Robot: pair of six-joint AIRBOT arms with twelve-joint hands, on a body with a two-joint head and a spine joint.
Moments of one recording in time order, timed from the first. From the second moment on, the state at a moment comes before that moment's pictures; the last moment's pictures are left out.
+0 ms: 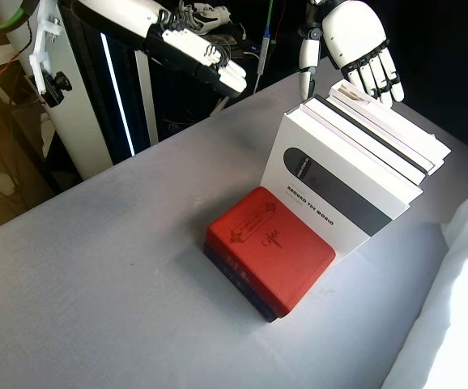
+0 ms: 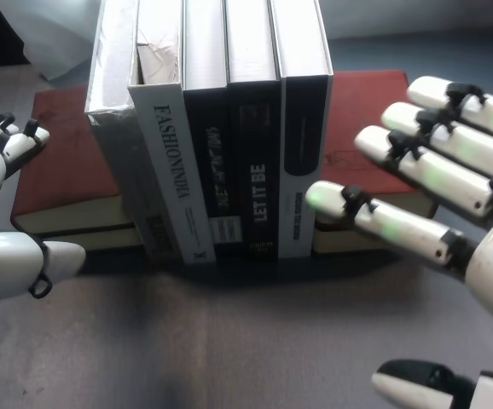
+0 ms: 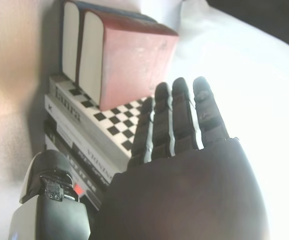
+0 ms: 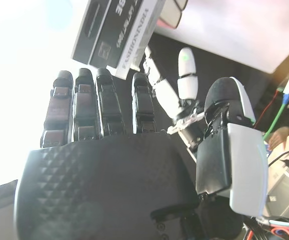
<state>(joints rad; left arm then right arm) 0.15 -0.49 0.43 1.53 0.70 -0.32 -0.28 -0.50 0.04 0.96 0.84 -2.43</state>
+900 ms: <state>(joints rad) 0.14 -0.49 0.43 1.53 0.73 -0.32 -0.16 -0.70 0.06 1.10 1.10 -2.55</state>
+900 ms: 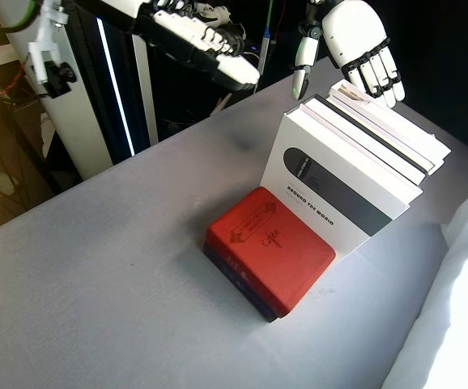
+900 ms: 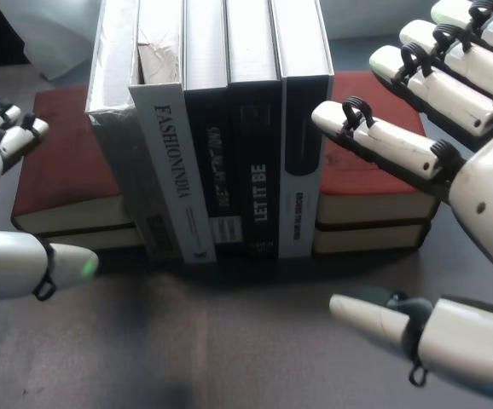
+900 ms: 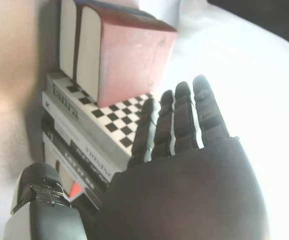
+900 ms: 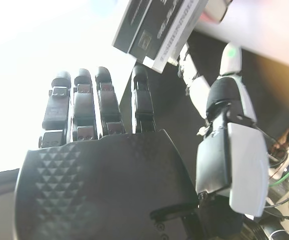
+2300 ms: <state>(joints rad) 0.11 -0.49 0.45 1.53 0.73 -0.27 -0.12 -1.10 0.35 1.06 1.24 -2.55</state>
